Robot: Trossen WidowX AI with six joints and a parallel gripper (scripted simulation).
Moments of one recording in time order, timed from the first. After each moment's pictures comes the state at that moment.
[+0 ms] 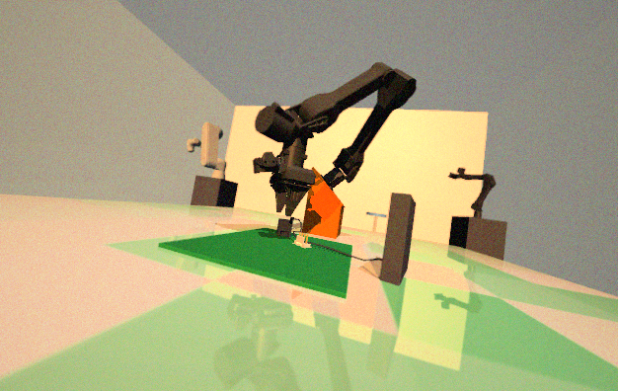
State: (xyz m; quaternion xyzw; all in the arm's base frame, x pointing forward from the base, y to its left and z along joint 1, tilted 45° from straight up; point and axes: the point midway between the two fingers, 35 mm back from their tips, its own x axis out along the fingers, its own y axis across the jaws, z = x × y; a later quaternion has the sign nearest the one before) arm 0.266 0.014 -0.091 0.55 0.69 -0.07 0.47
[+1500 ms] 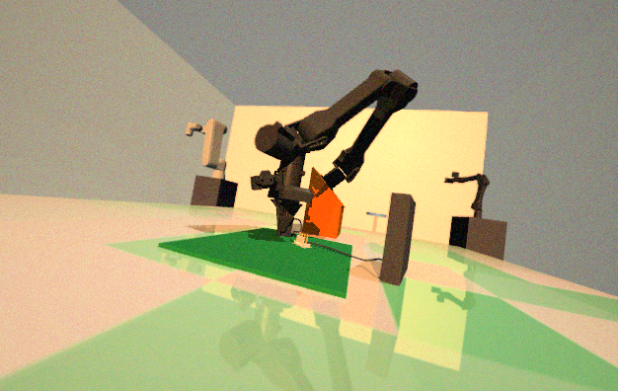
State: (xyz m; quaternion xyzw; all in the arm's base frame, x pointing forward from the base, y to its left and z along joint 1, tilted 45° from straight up) arm 0.266 0.042 -0.118 0.55 0.69 -0.07 0.47
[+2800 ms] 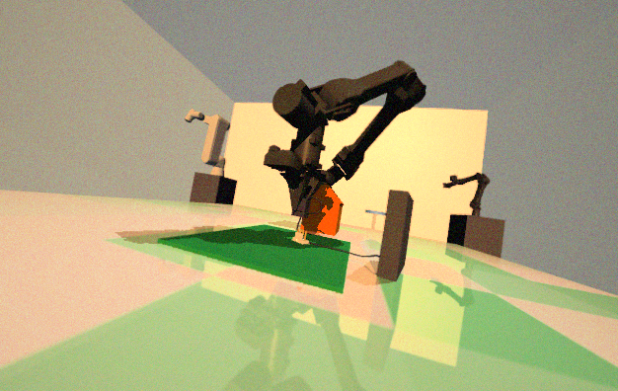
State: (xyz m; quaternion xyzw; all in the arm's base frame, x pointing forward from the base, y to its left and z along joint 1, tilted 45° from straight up) arm 0.307 0.041 -0.048 0.70 0.58 -0.37 0.17
